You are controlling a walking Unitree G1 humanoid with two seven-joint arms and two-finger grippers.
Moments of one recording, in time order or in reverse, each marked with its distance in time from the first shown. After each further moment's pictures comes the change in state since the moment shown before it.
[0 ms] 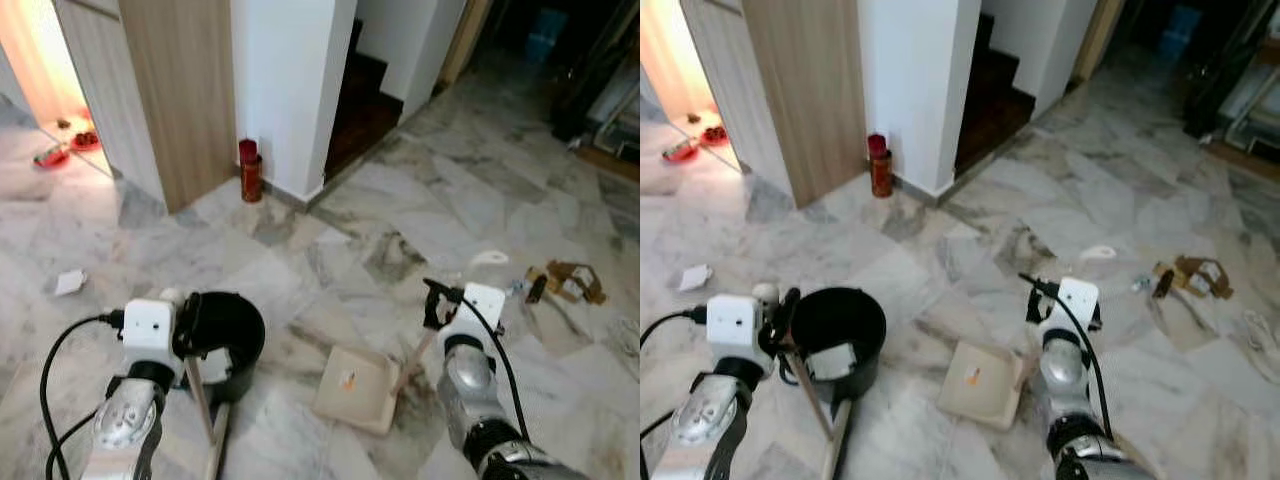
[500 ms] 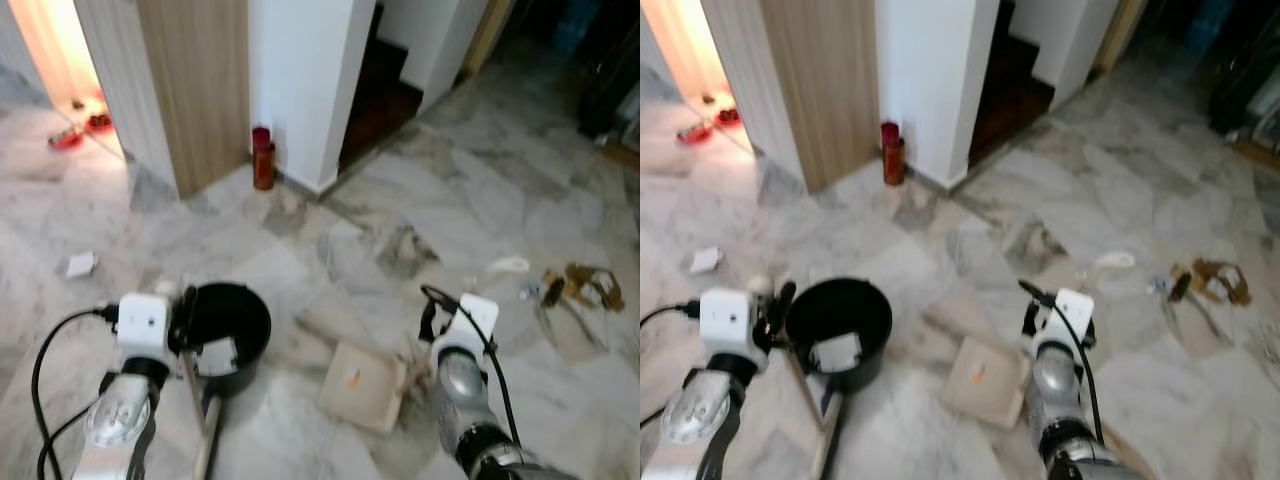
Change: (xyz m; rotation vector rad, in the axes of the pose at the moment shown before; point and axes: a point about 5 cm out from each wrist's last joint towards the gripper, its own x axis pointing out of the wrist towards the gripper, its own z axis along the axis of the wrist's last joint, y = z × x) left arm -0.001 0.004 0.006 0.021 -0.011 0.008; right arm -0.003 0.006 -0.007 -0.006 0.051 -0.017
